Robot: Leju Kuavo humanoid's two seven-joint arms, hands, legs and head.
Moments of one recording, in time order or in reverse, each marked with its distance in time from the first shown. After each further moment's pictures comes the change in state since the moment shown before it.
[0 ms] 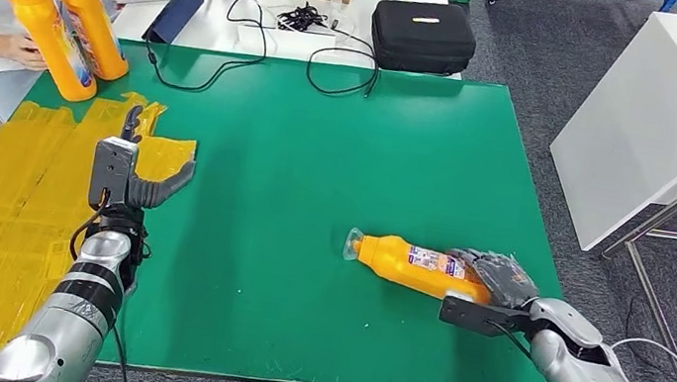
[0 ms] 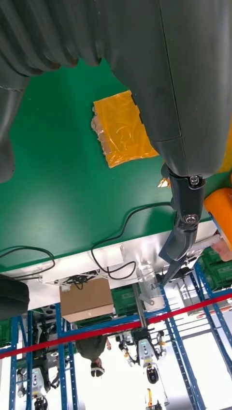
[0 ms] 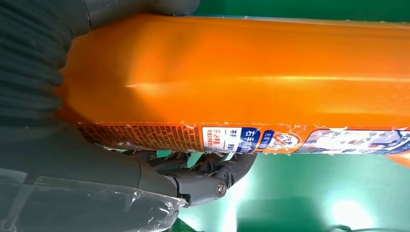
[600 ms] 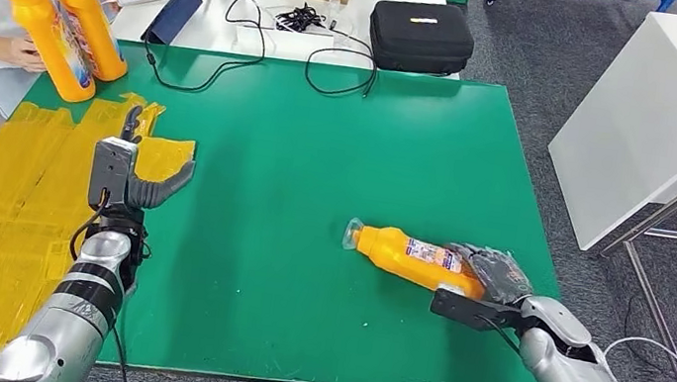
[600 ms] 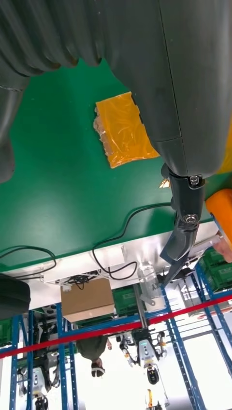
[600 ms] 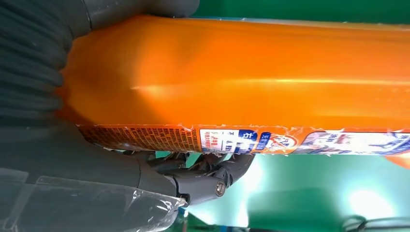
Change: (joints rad) left arm 0.002 0.000 0.000 0.000 0.007 -0.002 0.004; right arm -0.009 0.049 -0.006 0.035 0.007 -0.068 0.057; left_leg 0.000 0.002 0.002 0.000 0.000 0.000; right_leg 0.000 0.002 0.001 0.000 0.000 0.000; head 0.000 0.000
